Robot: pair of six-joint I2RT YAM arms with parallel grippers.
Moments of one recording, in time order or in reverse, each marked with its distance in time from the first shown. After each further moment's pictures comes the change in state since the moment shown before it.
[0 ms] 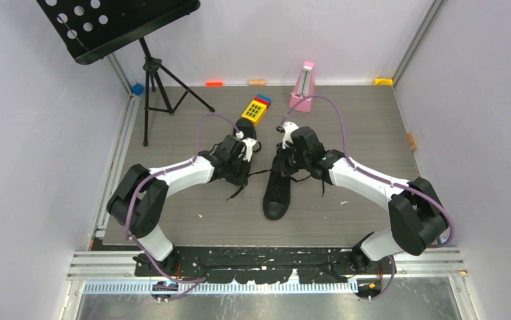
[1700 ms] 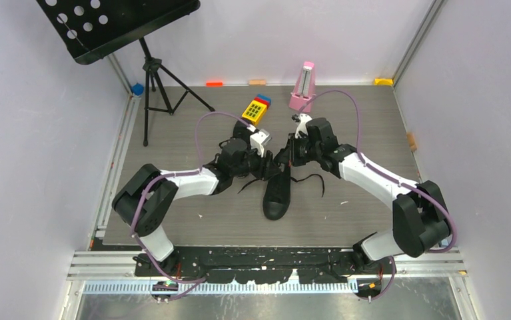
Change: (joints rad) left arm -0.071 0.029 -0.146 0.787 0.202 -0.036; right arm -0.136 -0.021 0.021 0.007 -0.135 0.108
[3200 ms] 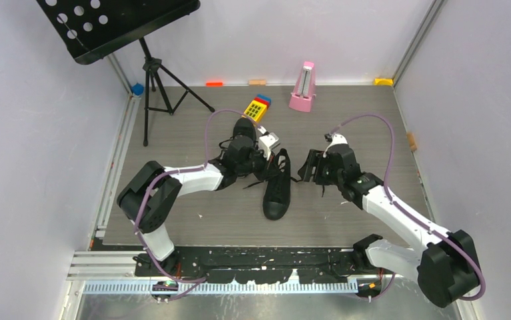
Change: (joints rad) left arm -0.014 0.046 0.085 -0.143 0.087 0.135; right arm -0.047 -0.383 -0.309 -0.056 0.278 0.119
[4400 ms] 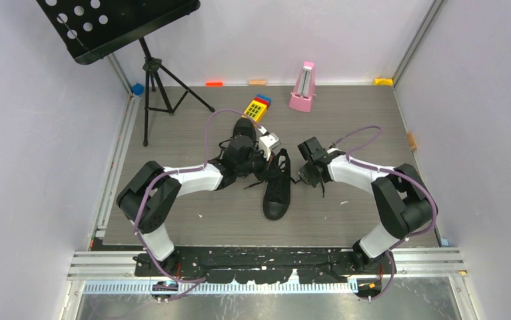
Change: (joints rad) left arm 0.000 -0.005 0.000 0.000 0.037 0.007; right arm 0.062 0.534 0.224 -0.209 0.303 0.822
